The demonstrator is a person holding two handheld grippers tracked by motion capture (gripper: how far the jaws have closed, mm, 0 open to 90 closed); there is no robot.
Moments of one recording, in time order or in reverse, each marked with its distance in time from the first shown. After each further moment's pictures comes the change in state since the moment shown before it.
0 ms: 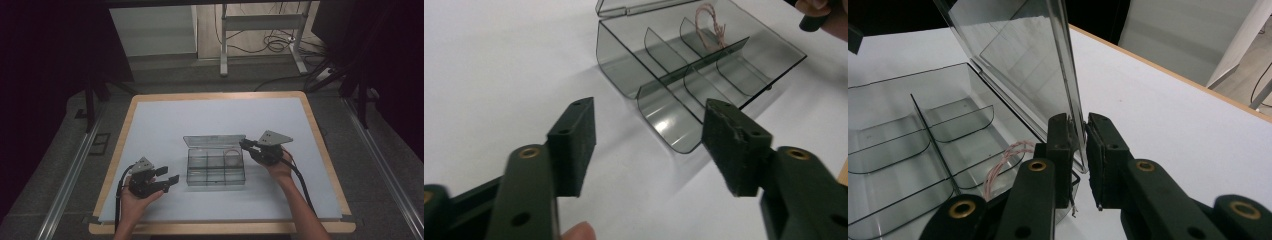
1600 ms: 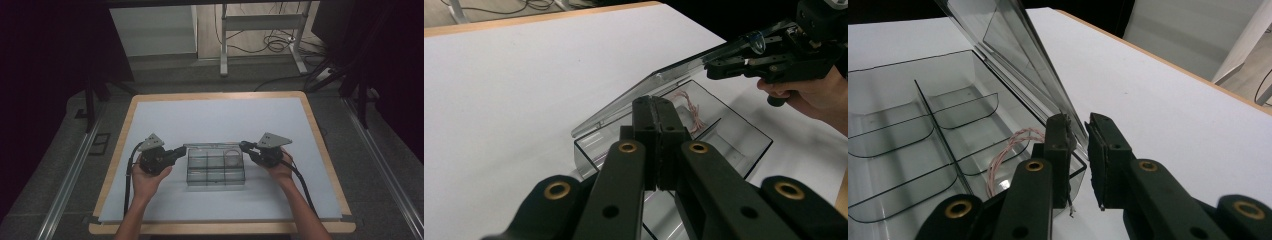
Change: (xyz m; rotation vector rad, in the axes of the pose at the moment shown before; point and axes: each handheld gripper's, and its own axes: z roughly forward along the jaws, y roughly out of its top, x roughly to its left) left arm -0.015 0.069 0.013 -0.109 -0.036 0.050; right arm 0.002 -0.005 0.000 0.020 0.012 -0.017
